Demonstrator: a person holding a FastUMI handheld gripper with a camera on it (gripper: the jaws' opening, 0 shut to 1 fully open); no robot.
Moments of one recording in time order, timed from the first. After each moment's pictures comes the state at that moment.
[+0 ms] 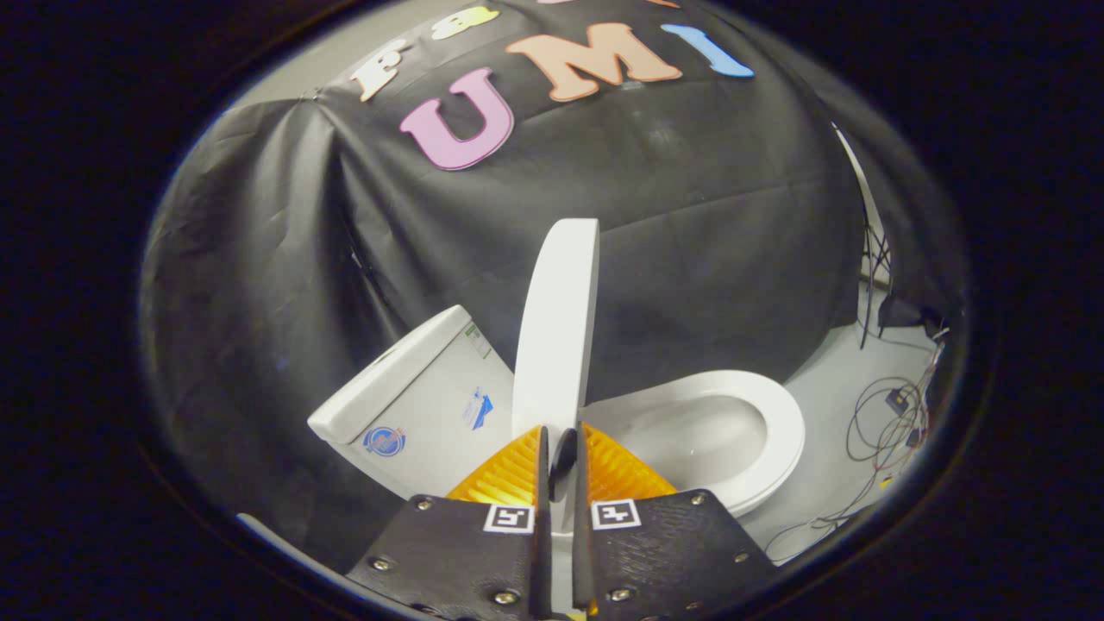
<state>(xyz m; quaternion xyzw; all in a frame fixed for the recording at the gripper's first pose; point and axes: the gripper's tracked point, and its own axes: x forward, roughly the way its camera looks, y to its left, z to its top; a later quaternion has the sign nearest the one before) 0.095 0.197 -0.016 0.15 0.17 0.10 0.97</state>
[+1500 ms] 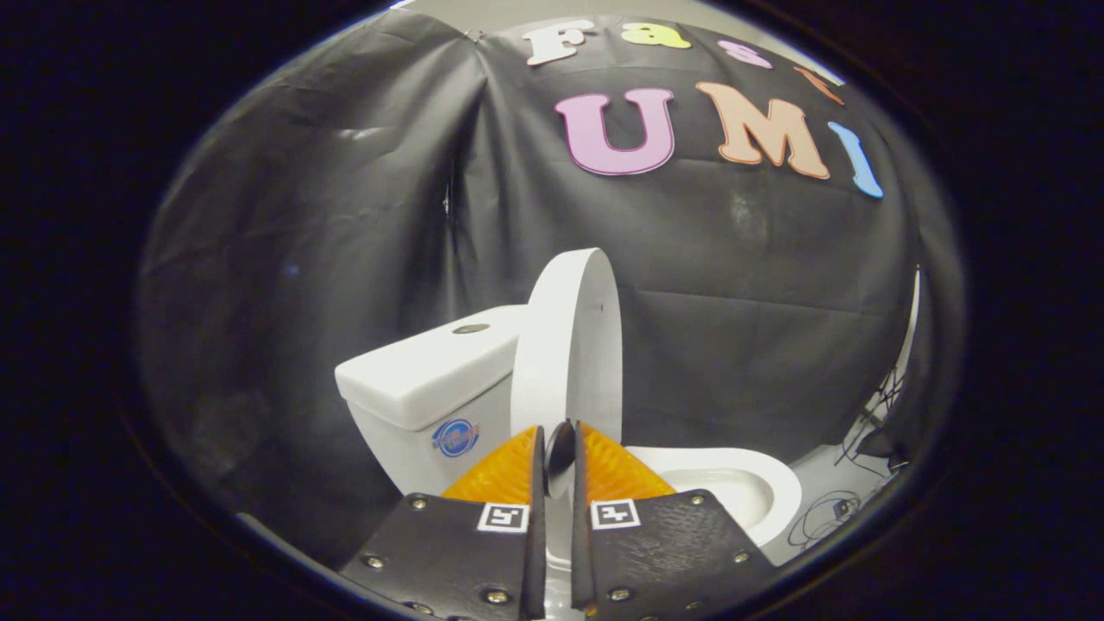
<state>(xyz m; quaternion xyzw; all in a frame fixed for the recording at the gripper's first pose) 0.094 0.340 0.010 -0.02 0.09 0.15 0.99</state>
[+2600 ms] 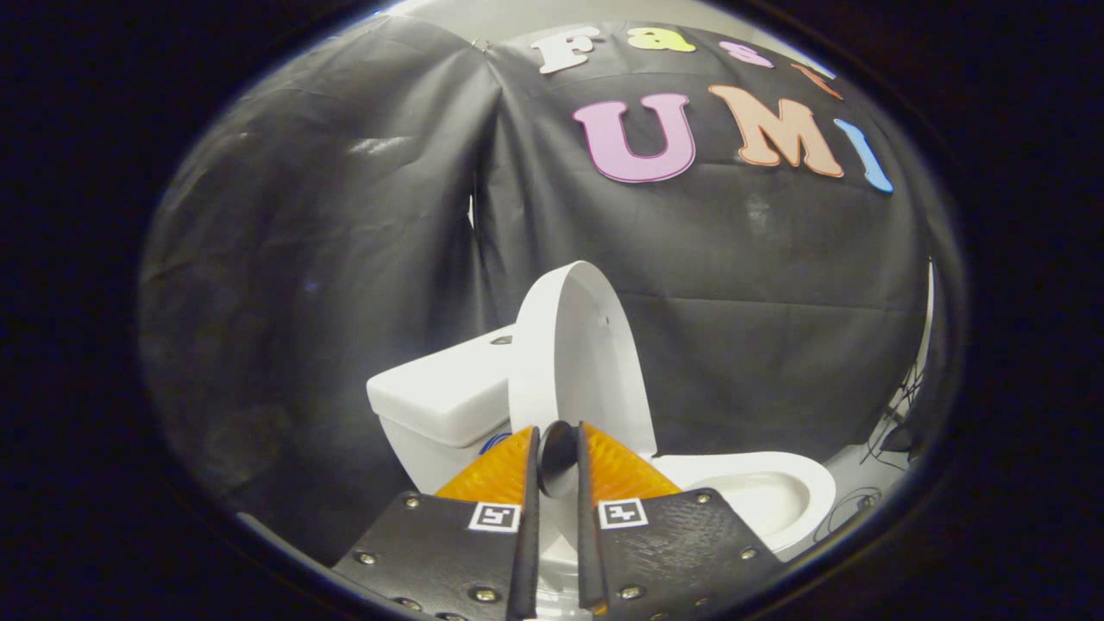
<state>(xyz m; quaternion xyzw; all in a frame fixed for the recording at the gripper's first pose) 0.088 0.373 0.005 0.01 0.07 0.18 0.98</state>
